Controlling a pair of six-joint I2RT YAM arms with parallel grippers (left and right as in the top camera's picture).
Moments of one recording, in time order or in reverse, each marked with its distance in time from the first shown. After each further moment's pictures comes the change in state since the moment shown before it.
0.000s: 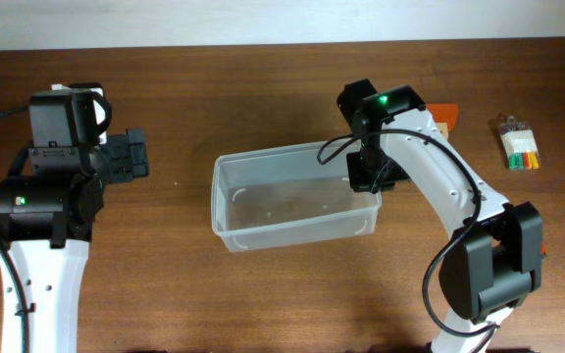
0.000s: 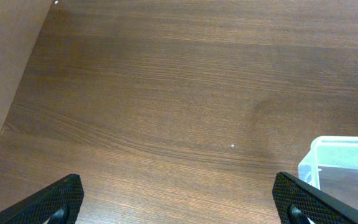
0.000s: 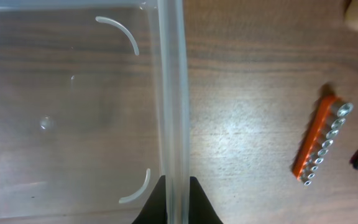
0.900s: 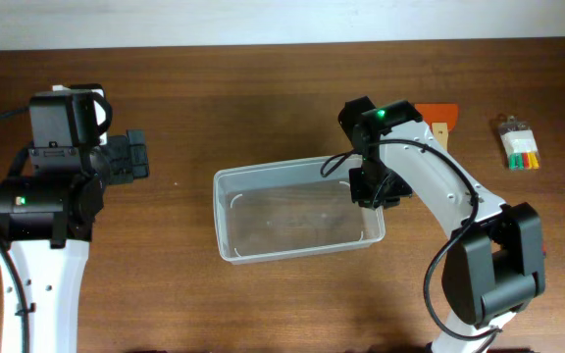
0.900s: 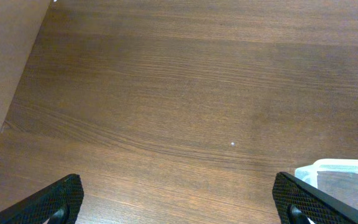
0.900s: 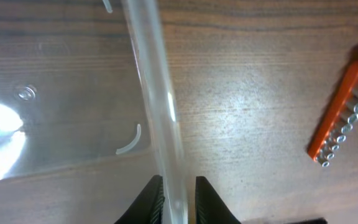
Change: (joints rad) left arm 0.000 0.000 0.000 -0.008 0.000 0.000; right arm 0.000 -0.026 -0.122 0.018 -0.018 0.053
